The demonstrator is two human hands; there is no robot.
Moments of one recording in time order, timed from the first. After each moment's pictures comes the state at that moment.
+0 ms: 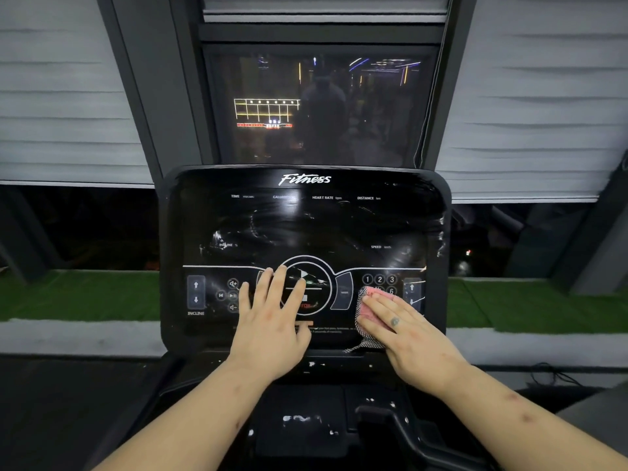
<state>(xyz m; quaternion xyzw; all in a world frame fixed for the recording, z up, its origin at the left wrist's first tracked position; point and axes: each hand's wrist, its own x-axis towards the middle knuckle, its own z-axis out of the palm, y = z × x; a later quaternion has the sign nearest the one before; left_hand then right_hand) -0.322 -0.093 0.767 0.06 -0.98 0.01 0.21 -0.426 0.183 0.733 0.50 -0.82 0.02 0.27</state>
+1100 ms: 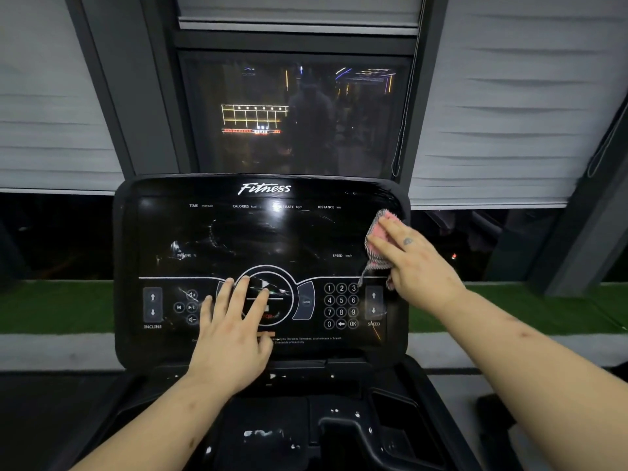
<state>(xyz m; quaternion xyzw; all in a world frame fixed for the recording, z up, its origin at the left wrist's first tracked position) -0.328 -0.084 0.761 0.08 -0.97 0.02 0.23 -0.509 0.223 0.840 0.39 -0.86 0.09 0.33</state>
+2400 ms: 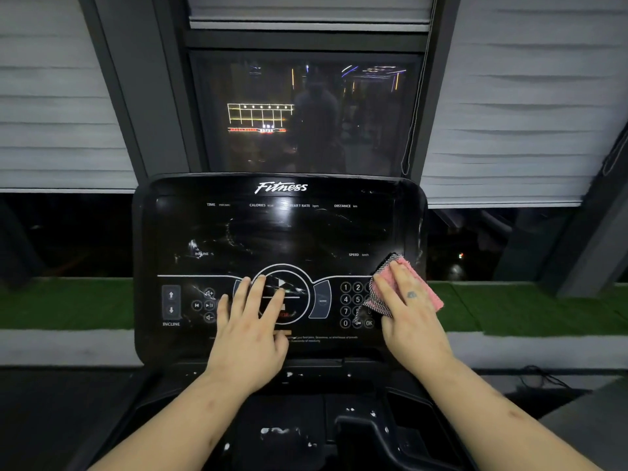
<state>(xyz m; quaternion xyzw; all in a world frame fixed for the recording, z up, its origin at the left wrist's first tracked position) -0.326 -0.086 0.761 0.07 -0.97 0.01 0.23 -0.445 0.189 0.753 0.28 -0.89 0.21 0.28</state>
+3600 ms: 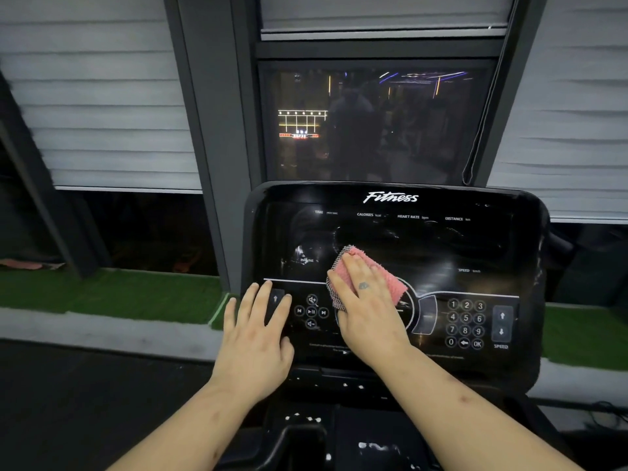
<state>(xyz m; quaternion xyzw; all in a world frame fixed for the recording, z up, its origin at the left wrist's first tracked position) -0.263 -0.233 0.767 0.11 -0.97 0.03 0.23 -0.396 -0.049 0.781 0.39 -0.85 0.17 0.30</state>
